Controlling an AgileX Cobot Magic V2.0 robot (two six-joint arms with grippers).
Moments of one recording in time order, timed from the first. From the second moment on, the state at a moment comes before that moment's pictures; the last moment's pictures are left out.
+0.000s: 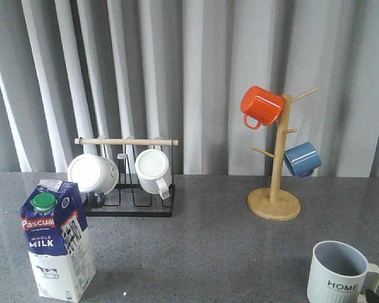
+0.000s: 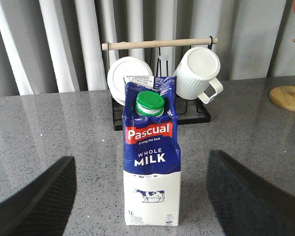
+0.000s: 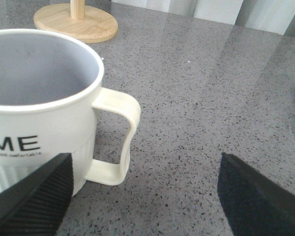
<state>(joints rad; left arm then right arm) -0.15 0.74 -0.61 0.18 0.15 -0.19 -0.12 1.36 -0.34 -0.03 -0.59 -0.17</state>
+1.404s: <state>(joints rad) -0.15 0.74 -0.61 0.18 0.12 -0.19 -0.12 1.66 -0.34 0.01 -1.02 -0.12</state>
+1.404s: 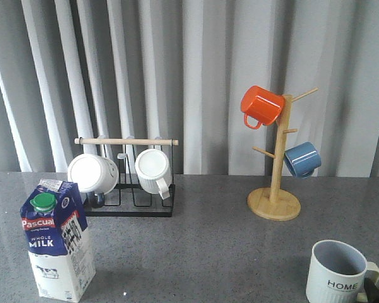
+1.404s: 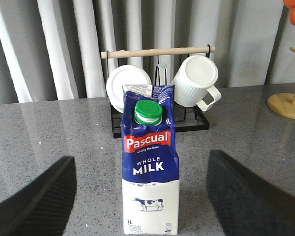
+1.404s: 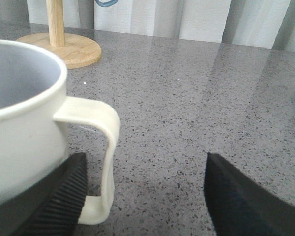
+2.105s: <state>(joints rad) -0.15 0.74 -0.61 0.18 0.13 -0.19 -0.12 1.67 -0.47 -0.13 -0.92 -0.01</state>
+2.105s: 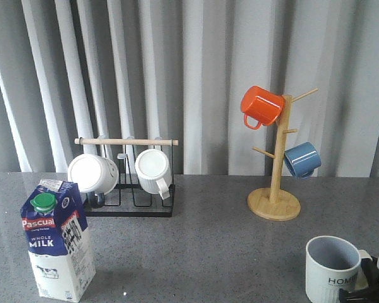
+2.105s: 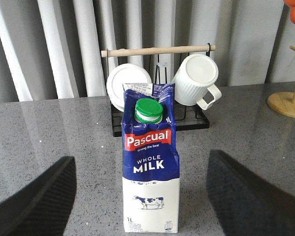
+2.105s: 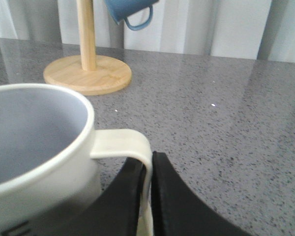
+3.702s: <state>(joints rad) -0.16 0.74 -0.61 0.18 0.13 -0.19 0.54 1.86 -0.76 0.59 -0.90 -0.25</state>
